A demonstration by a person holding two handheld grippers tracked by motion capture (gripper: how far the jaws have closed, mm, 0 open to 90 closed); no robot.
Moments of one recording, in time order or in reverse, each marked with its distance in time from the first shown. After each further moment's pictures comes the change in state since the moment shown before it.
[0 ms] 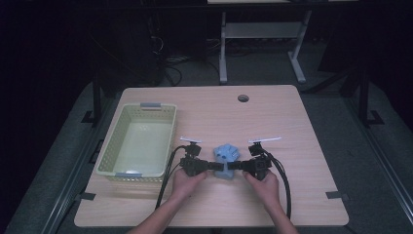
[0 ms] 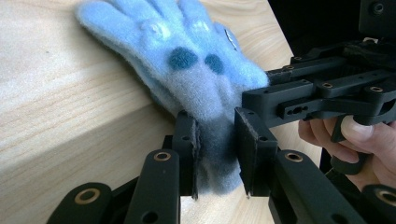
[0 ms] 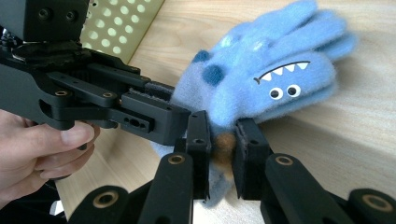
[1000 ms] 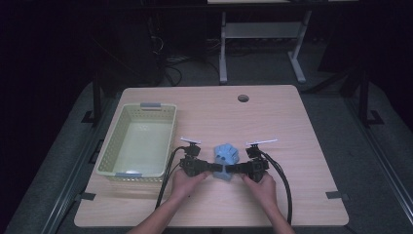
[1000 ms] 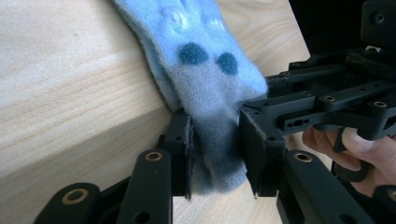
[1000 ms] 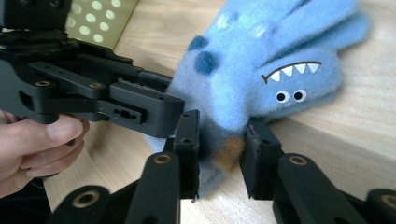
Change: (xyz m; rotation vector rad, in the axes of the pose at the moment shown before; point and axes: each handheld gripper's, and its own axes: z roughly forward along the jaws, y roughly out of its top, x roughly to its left) left arm 0.013 -0.001 0.005 0.028 0.025 -0.044; right arm -0.008 -0.005 0.014 0.042 -0.007 0.033
